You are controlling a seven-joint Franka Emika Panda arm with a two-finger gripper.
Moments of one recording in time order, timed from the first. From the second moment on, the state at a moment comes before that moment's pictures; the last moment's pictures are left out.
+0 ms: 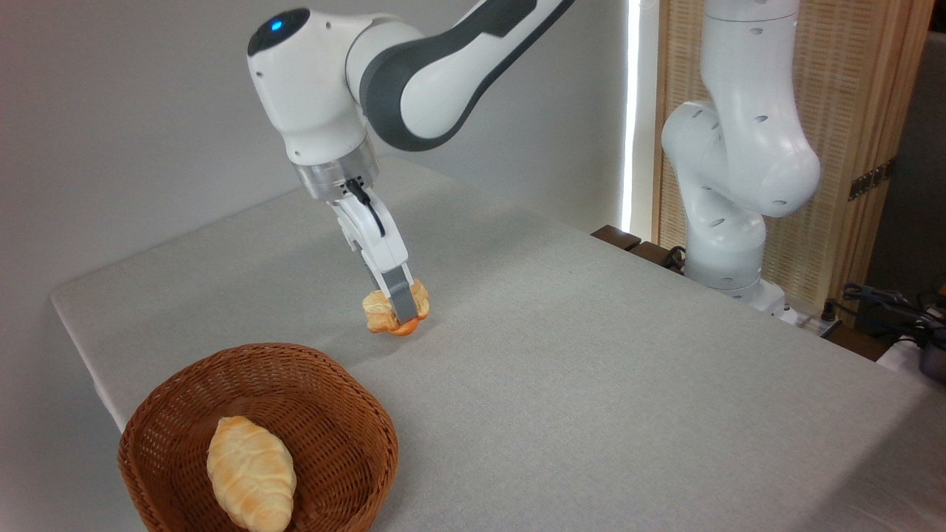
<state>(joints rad) -0.31 -0.01 0.03 -2.00 -0.11 1.86 0.73</state>
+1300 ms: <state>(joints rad) -0.31 0.05 0.15 -1.89 -0.10 2.25 0.73</state>
